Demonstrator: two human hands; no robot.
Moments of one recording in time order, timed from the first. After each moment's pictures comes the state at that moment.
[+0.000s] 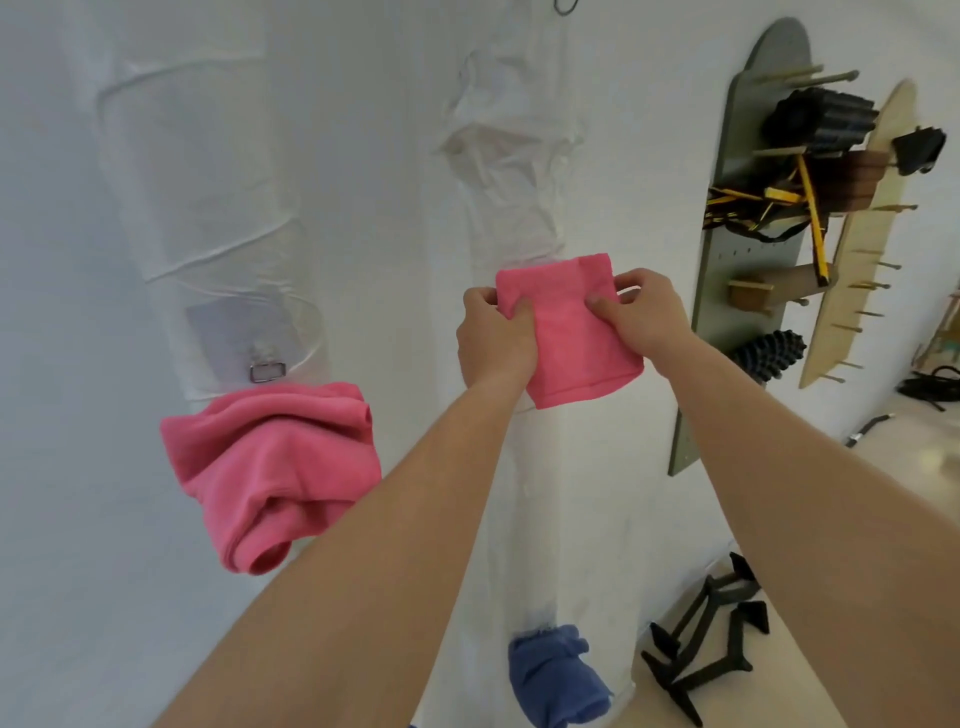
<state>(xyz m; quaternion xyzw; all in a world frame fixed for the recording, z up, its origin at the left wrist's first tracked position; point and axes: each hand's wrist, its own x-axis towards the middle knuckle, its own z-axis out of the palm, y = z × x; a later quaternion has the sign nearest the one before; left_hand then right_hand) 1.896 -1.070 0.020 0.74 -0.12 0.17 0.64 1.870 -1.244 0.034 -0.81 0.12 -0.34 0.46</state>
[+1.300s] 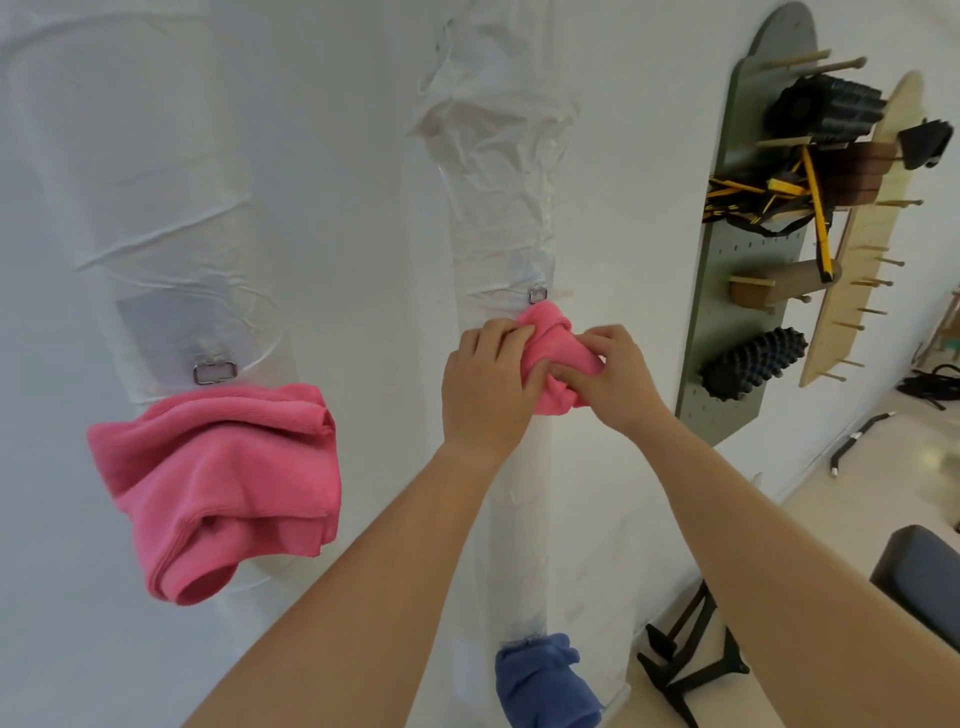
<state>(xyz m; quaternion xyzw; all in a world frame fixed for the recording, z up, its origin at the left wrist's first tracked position) 1.919 -1.074 -0.052 0.78 -0.31 0.47 0.27 1.873 -1.235 -0.042 -0.85 0.01 -0.35 0.40</state>
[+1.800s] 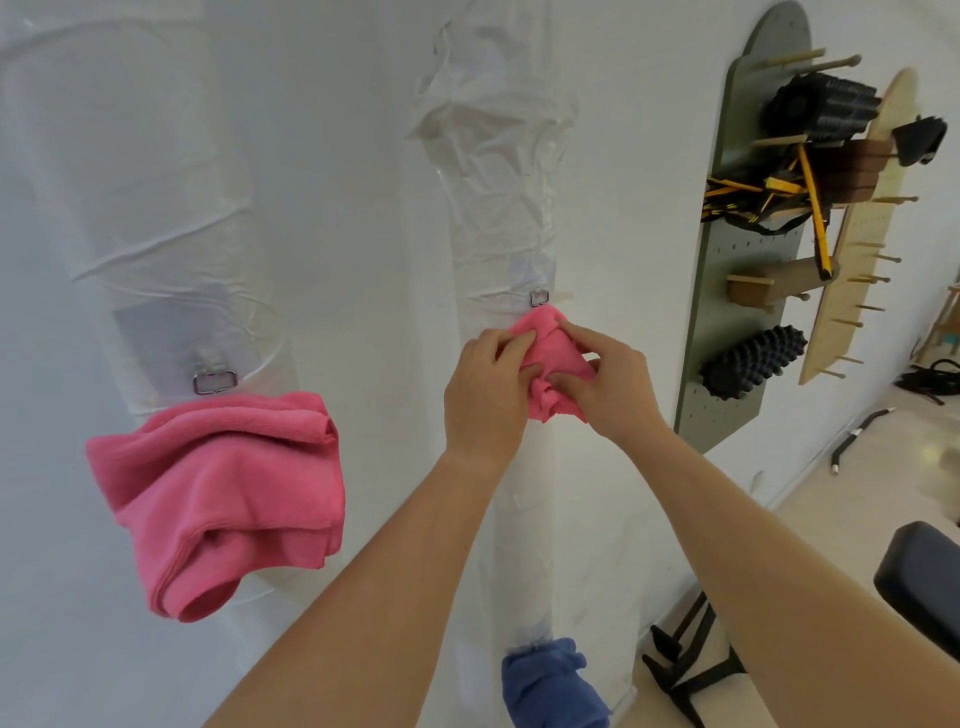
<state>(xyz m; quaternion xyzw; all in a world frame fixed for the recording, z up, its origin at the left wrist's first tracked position) 1.916 -1.070 -0.051 0.79 -0.32 0.42 0.33 1.866 -1.217 -0.041 -0.83 -0.01 -0.37 0.43</state>
